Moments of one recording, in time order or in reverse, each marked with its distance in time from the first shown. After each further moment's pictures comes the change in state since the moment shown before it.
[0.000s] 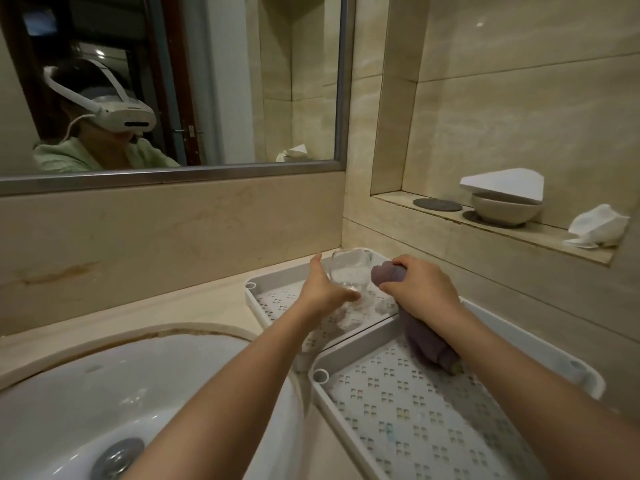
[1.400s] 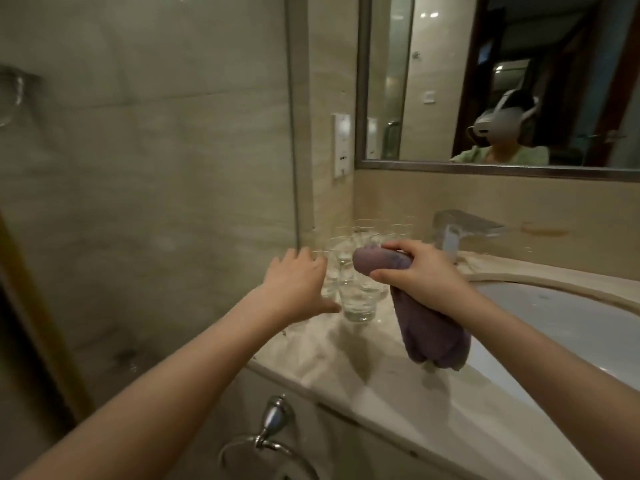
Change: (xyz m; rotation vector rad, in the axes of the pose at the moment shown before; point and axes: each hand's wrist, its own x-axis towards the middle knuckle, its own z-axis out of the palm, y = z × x) left_hand -0.580 -0.040 -0.309 1.371 0.653 -0.682; right_hand -0.401 -0.362 0.056 0.578 -0.683 -1.031
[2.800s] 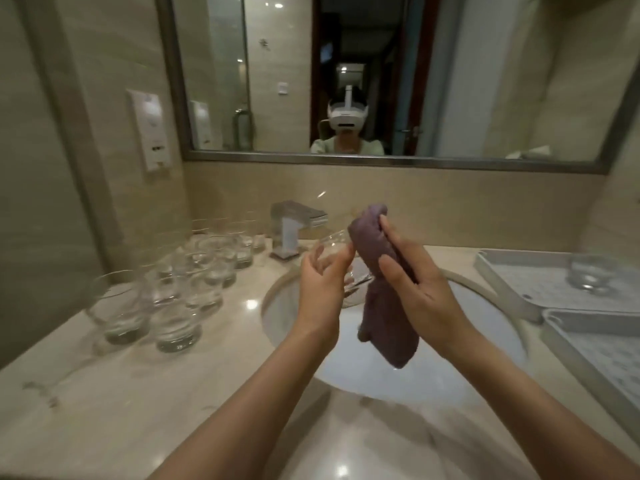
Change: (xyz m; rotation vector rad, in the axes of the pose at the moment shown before) left_hand 0.055 0.247 0.019 -2.119 -0.105 0.026; right_hand -0.083 0.127 -0.112 0.145 0.416 -0.135
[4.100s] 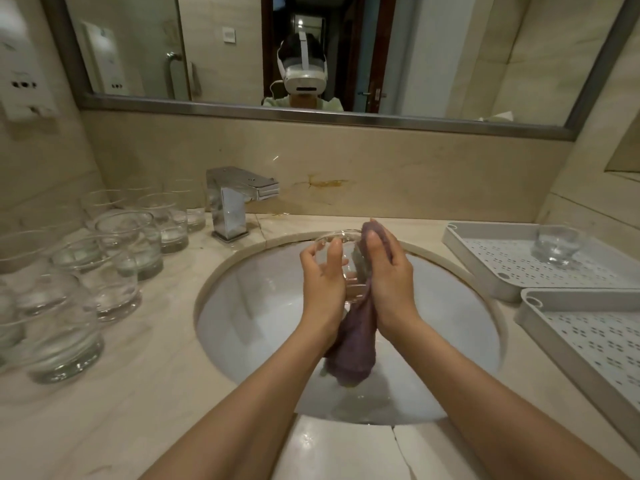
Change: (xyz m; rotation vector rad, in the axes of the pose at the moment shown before) left_hand 0.054 -0.079 0.046 0.064 -0.036 -0.114; right_hand 0.019 0.095 0.018 0.361 0.417 0.502
